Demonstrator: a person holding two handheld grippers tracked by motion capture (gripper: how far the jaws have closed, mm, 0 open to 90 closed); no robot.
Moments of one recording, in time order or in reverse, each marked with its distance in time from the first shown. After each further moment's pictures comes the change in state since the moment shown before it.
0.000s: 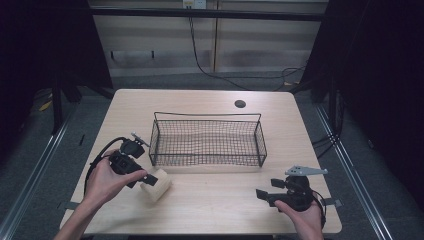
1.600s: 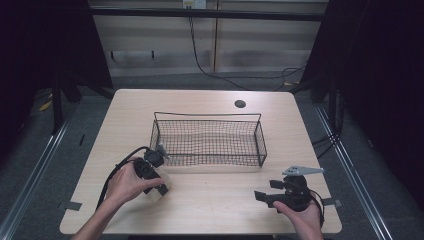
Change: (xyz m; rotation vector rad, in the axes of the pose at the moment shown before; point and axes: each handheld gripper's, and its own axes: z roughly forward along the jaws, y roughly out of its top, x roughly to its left) left arm -0.002 0.016 0.068 0.214 0.023 0.041; right arm -0.001 0.000 0.005 0.037 0.011 0.001
